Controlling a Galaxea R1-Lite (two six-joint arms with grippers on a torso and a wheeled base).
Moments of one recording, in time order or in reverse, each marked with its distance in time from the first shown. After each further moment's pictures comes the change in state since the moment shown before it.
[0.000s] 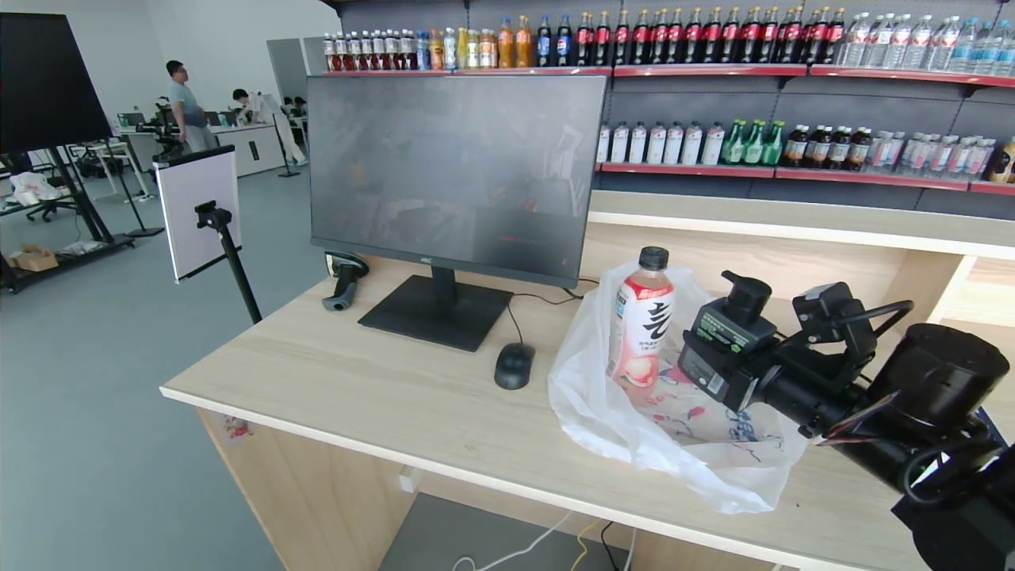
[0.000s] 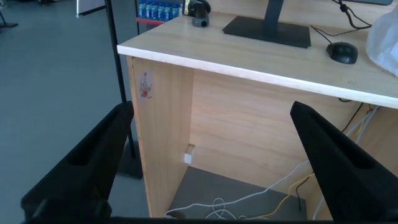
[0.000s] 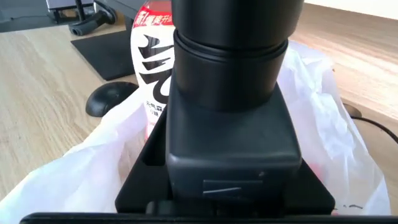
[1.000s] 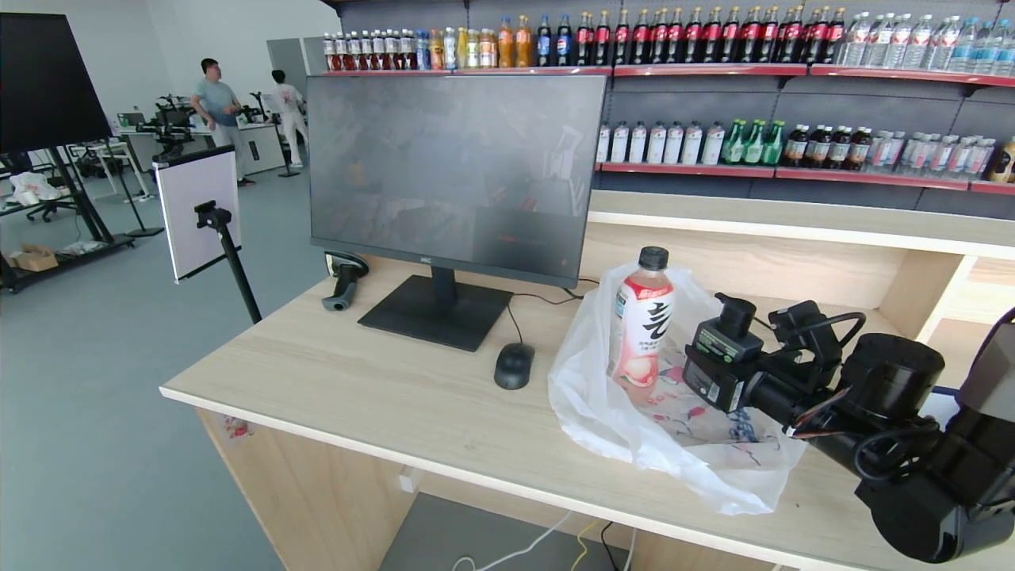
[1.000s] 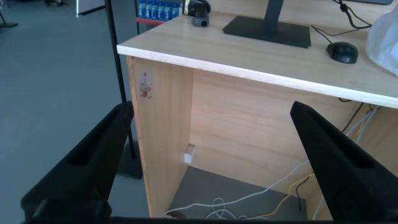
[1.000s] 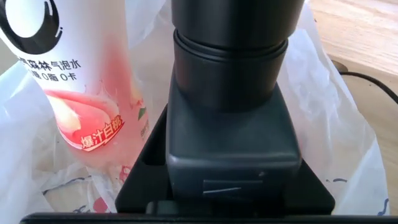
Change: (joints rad) left arm 0.000 0.000 0.000 0.000 0.000 0.000; right arm -0.081 0.166 -0.068 0.000 0.001 0.007
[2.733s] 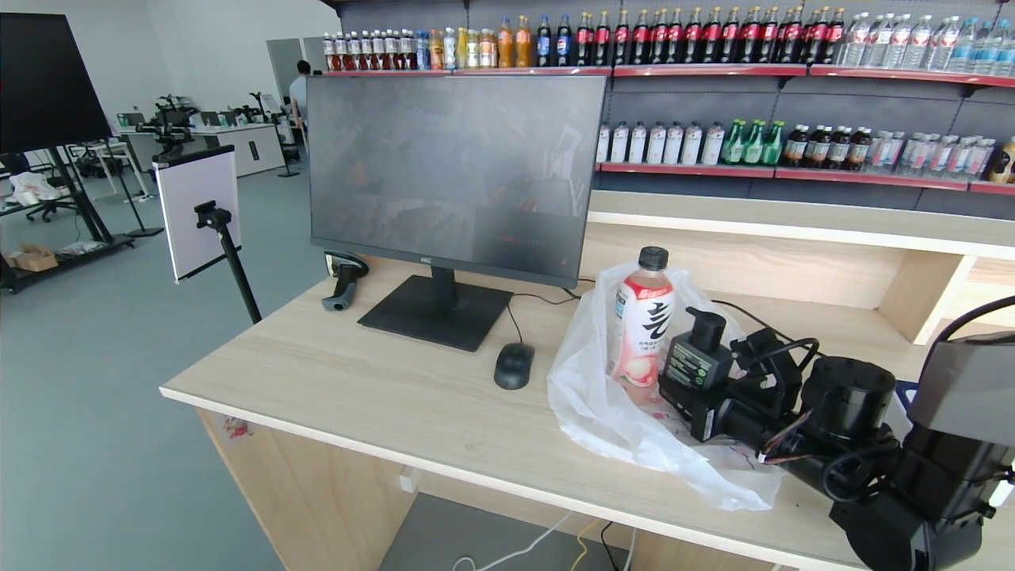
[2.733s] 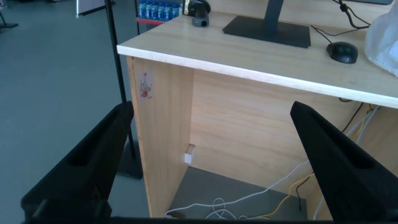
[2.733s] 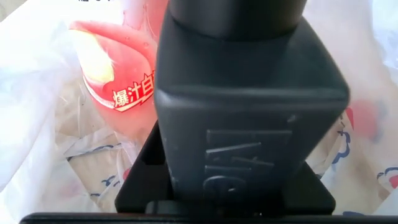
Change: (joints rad) left arm 0.000 0.000 0.000 0.000 0.000 0.002; right arm 0.075 0.082 0.026 -0.001 0.000 -0.003
